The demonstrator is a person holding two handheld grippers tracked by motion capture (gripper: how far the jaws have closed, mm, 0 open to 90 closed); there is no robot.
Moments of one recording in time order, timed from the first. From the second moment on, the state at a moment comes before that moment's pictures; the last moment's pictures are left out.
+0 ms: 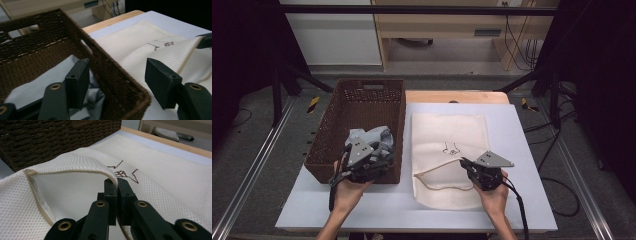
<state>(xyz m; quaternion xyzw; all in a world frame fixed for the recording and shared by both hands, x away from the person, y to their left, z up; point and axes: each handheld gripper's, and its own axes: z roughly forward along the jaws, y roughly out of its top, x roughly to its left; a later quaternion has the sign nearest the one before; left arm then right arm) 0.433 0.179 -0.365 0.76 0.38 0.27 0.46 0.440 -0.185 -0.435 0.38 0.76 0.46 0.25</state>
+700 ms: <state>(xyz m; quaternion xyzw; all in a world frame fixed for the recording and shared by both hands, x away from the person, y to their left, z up) 0.470 0.233 -0.346 0.75 0.42 0.29 0.42 0.440 -0.188 -0.433 0.38 0.76 0.46 0.25</state>
